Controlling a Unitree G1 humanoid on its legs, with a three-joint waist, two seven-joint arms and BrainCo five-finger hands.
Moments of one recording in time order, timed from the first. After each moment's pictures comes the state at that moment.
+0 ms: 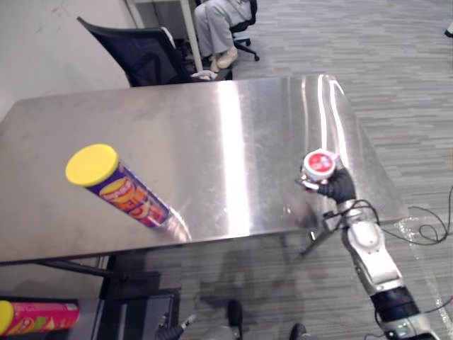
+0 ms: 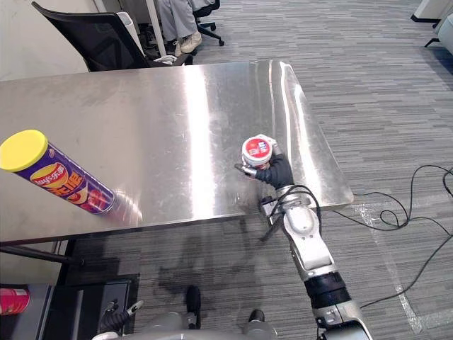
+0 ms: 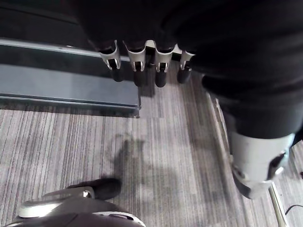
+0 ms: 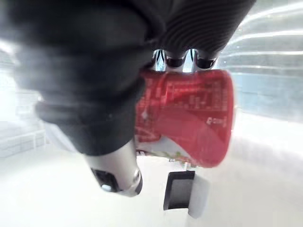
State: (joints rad) left arm 0.19 0.16 -0.05 0.99 -0.13 -0.21 0.31; right arm -0.20 -0.34 0.11 -0.06 0.16 -0.27 -0.01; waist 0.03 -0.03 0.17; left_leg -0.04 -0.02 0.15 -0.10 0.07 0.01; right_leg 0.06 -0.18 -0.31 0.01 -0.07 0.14
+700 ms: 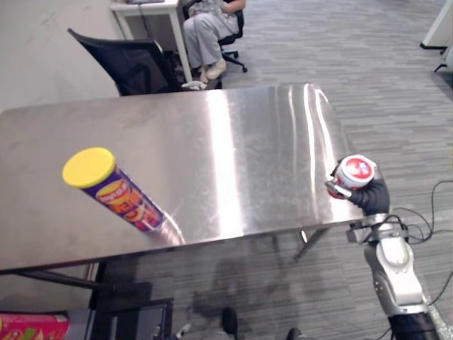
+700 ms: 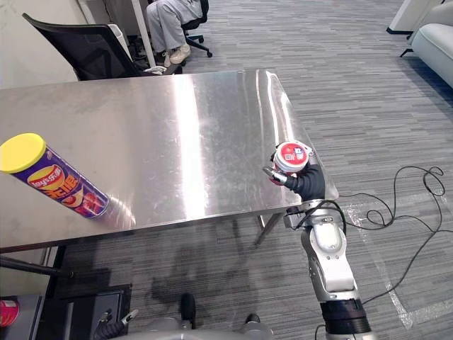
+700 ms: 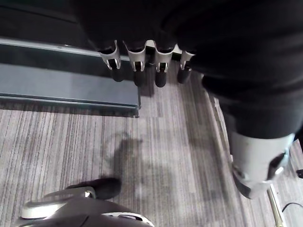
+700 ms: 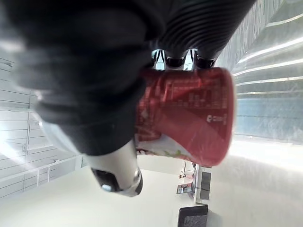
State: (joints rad) left arm 0.24 0.16 0.00 1.00 -0.11 -0.22 0.31; right arm -0.02 -0.34 0.00 -0.15 0.29 -0.27 0.01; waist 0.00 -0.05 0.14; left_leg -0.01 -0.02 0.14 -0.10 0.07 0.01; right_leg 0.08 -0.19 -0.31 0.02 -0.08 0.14
